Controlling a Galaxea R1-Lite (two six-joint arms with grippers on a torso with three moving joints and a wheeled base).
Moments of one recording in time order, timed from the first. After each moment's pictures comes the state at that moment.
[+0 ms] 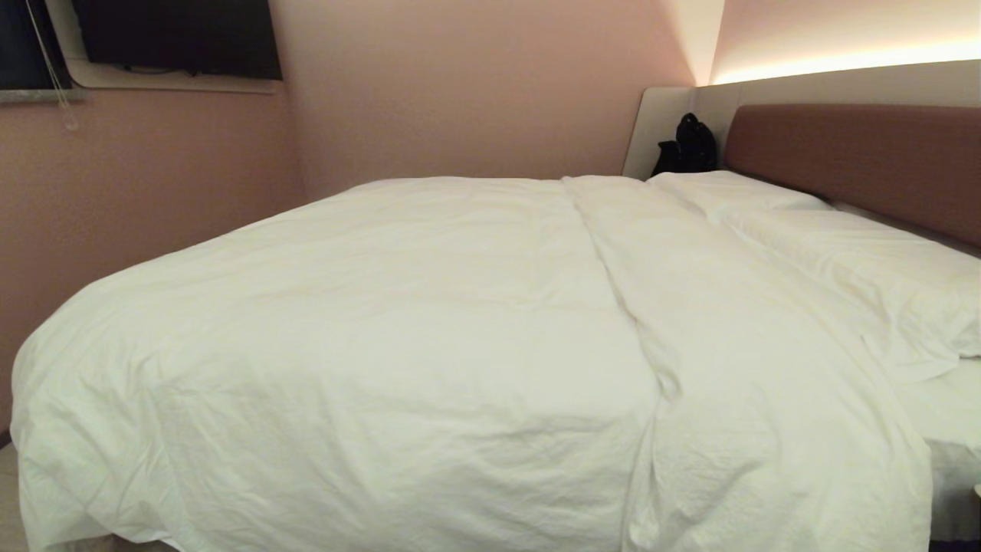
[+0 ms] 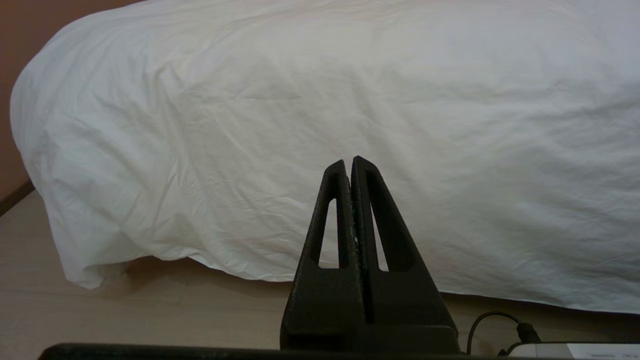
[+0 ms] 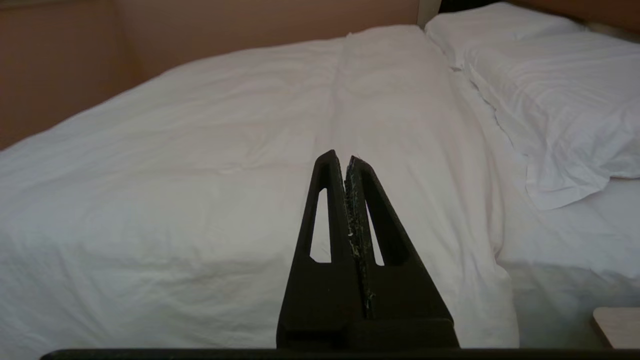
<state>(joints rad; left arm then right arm) 0.01 0.00 0.00 0.03 -0.01 0.08 -0.35 0.59 -0.84 0.18 0.36 0.17</state>
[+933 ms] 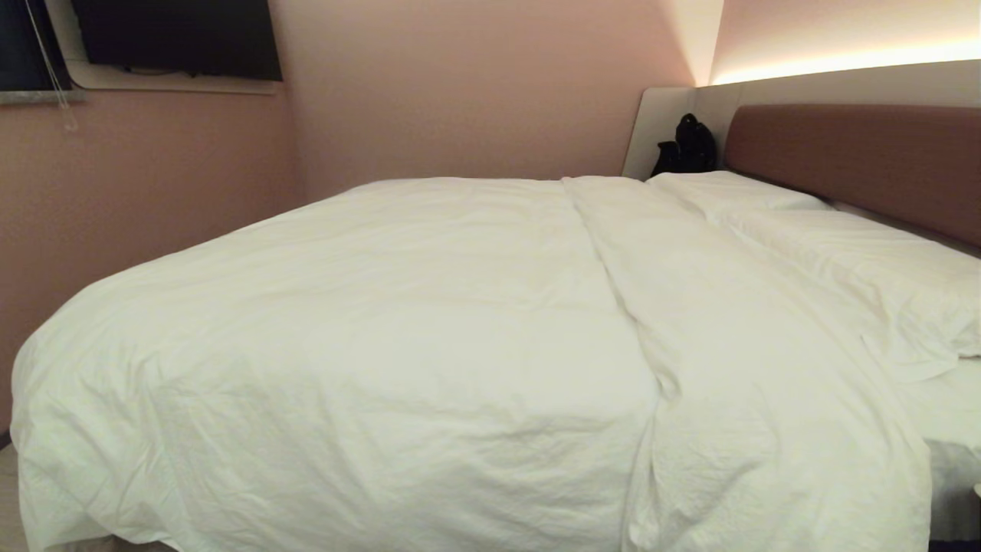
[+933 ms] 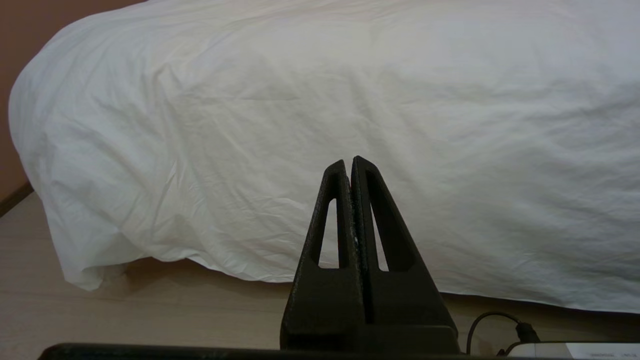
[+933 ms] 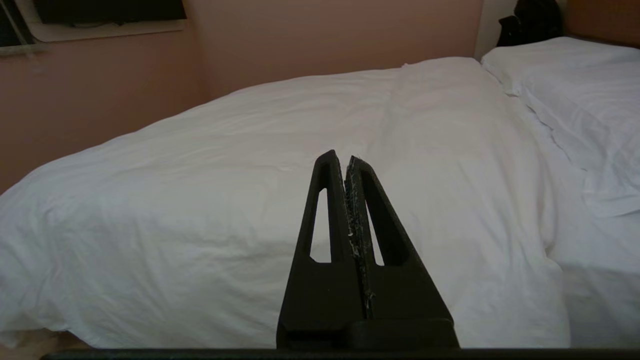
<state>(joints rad) 0.01 0.00 0.00 0.03 -0.01 0.08 -0.18 0.27 -0.76 0.29 0.32 0.22</state>
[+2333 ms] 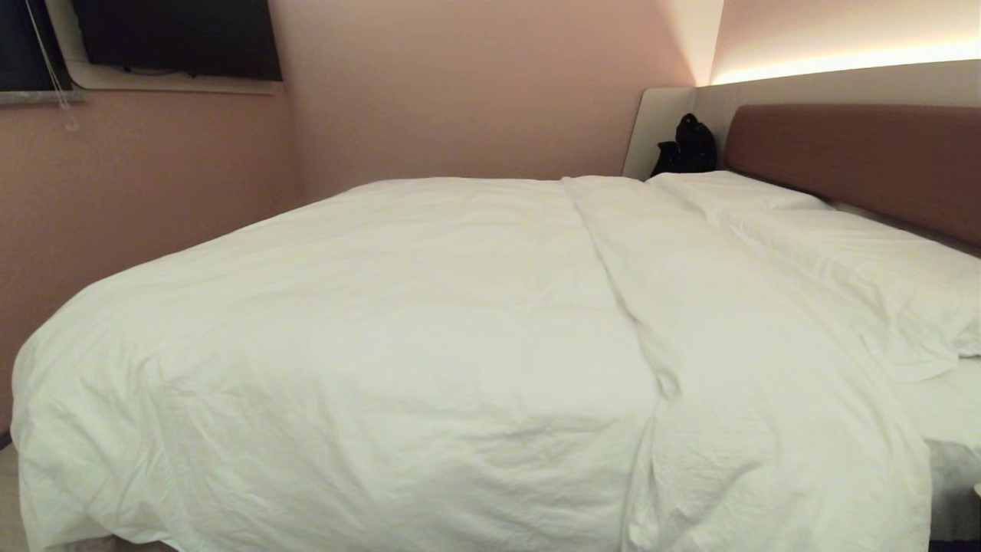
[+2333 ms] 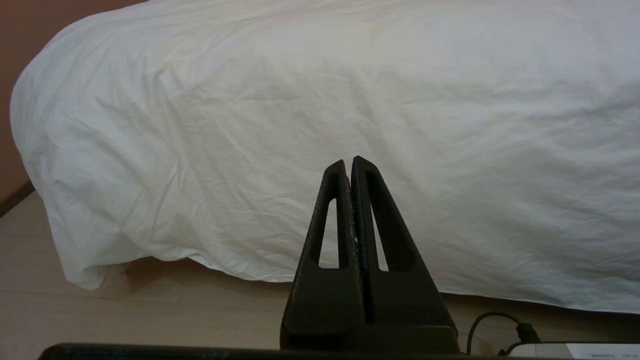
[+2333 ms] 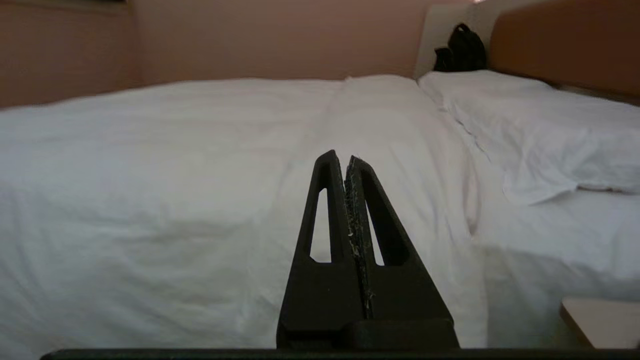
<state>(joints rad) 0.01 0.00 0.00 0.03 -0.01 0.08 0.01 0.00 -0.35 0.11 0.04 0.01</state>
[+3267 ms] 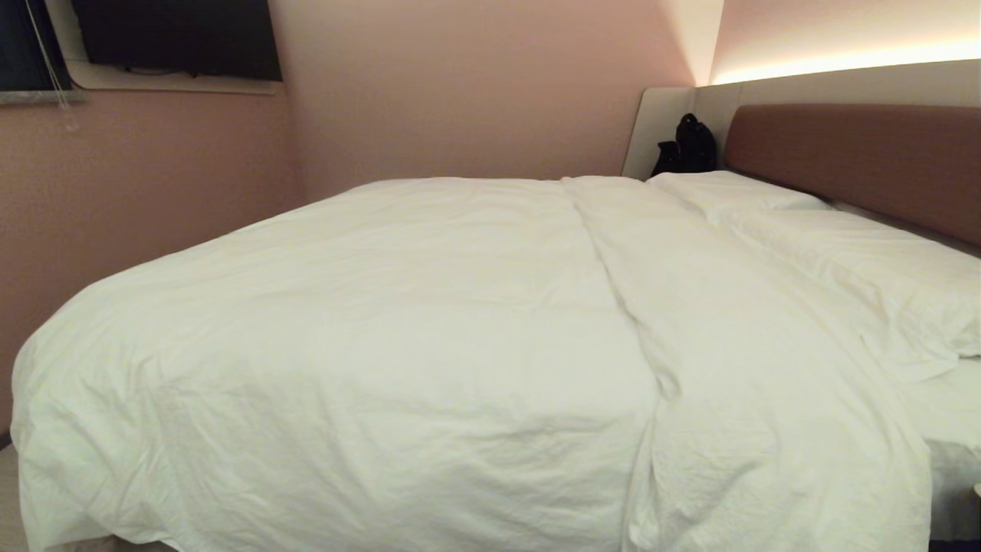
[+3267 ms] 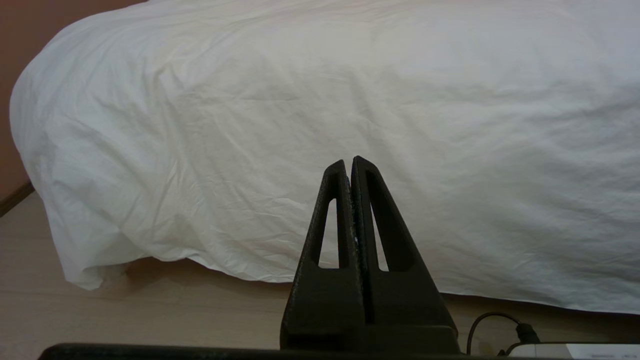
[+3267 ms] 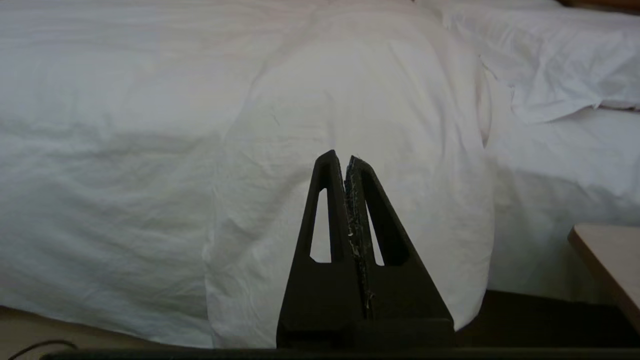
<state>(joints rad) 0.01 0.00 0.00 0.03 -0.01 0.07 0.01 0.00 0.00 -0.06 0.01 -0.05</state>
